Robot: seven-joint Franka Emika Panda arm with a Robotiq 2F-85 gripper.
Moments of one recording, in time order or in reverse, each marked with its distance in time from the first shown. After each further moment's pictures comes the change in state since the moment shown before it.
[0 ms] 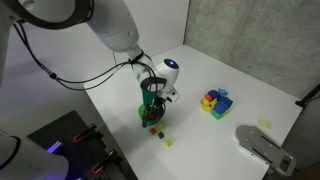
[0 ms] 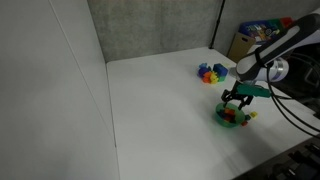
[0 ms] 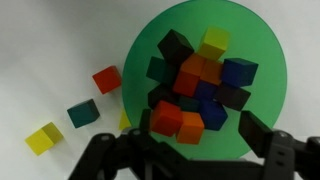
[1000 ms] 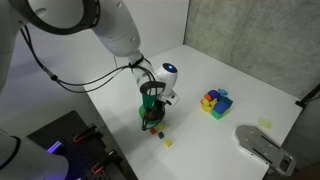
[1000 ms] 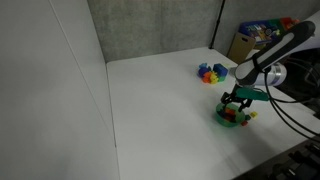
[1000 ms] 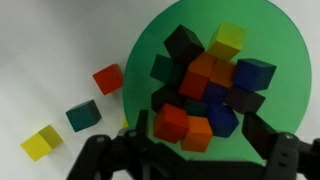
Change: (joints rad) arm 0.000 0.043 0.000 0.002 0.000 0.056 0.000
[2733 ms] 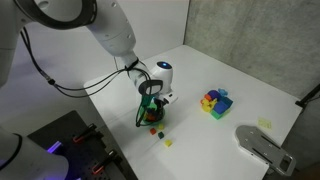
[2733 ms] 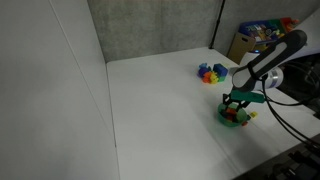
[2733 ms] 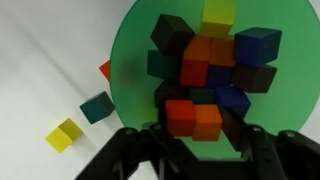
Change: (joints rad) arm 0.163 0.028 -0.137 -0.002 -0.063 0.067 0.230
